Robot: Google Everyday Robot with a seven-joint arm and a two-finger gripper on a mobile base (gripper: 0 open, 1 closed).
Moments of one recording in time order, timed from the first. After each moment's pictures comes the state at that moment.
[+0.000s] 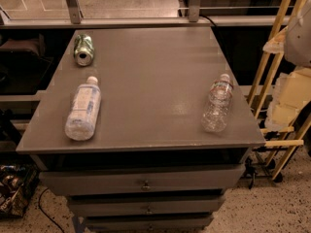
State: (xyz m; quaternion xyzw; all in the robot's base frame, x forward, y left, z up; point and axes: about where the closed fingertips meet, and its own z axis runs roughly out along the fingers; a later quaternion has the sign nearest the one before) arm 0.438 -0.217 0.976 -0.60 0.78 -0.03 0.16
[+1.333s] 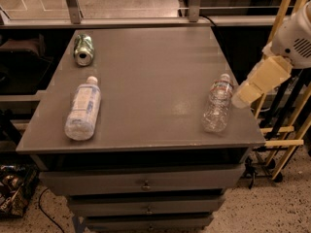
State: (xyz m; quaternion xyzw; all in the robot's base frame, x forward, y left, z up) arm 0.485 -0.210 0.960 -0.44 0.86 0.06 0.23
